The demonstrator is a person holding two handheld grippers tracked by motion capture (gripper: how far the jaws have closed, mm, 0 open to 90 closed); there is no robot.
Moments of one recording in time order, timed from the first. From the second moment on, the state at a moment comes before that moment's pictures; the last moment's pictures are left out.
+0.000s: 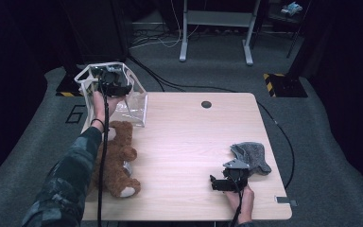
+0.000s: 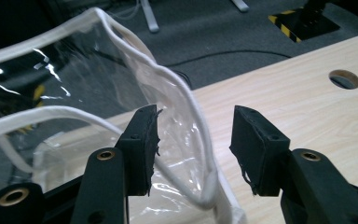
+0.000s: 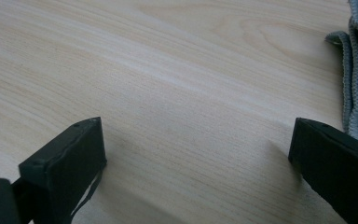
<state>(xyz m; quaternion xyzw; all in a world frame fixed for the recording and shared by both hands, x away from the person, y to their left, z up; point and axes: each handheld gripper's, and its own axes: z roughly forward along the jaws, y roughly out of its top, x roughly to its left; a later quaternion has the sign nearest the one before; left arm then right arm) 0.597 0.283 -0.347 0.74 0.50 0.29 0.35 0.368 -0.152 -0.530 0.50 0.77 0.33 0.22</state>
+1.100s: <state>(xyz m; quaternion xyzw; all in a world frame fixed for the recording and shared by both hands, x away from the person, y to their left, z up) 0.618 0.260 -0.361 0.77 0.46 0.25 0.35 0.368 -0.152 -0.530 0.50 0.77 0.33 0.21</state>
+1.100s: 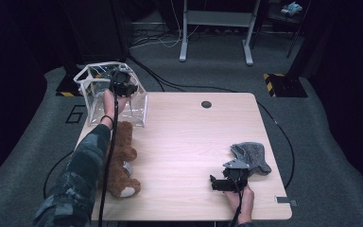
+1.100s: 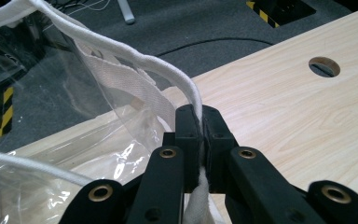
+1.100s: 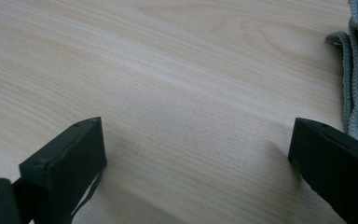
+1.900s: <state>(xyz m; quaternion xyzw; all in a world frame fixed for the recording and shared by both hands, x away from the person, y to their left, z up) 0.618 0.220 -0.358 0.79 0.43 0.22 0.37 0.367 -0.152 -0.530 0.50 0.77 0.33 0.21</state>
